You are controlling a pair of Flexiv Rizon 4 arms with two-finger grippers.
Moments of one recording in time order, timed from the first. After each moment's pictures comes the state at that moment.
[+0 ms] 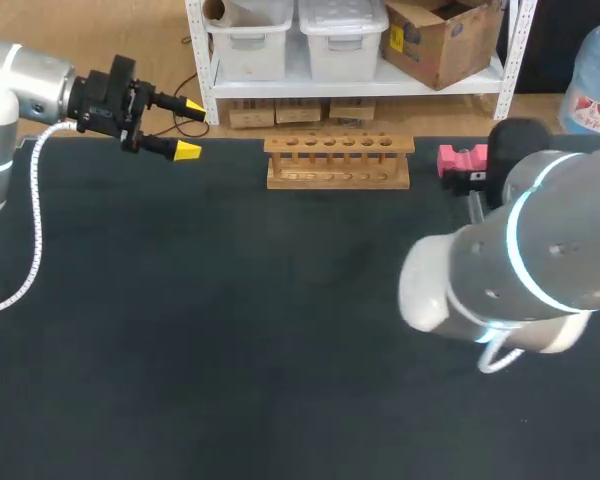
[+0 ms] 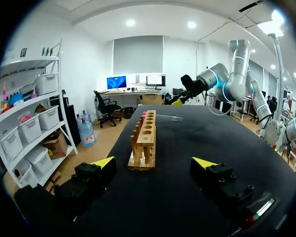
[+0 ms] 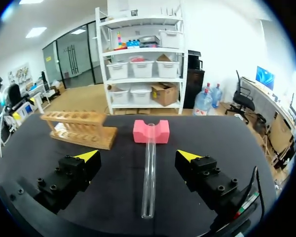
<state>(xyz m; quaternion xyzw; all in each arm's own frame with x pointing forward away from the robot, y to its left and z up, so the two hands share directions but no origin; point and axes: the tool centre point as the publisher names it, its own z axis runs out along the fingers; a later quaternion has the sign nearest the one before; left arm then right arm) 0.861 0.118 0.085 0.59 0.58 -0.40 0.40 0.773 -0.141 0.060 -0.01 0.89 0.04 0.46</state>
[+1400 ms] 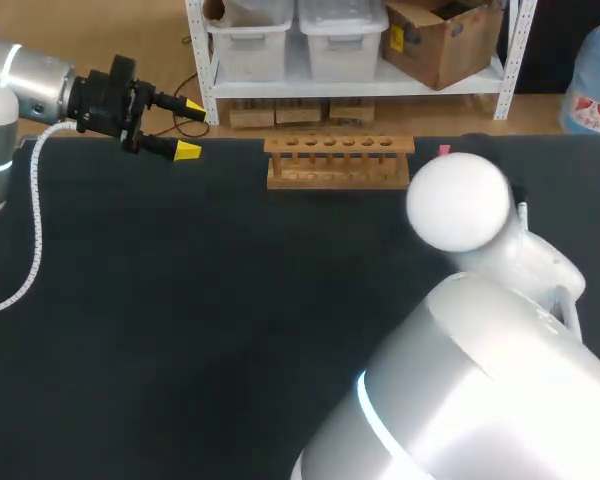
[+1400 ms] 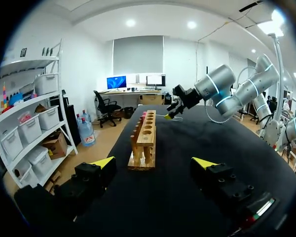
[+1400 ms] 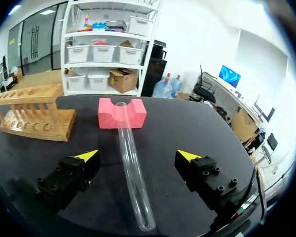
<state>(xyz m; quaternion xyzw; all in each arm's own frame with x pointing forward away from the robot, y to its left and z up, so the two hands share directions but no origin) 0.861 0.118 0.085 0.59 0.58 -0.40 0.40 0.791 -0.160 0.007 0.09 0.90 -0.15 0.40</state>
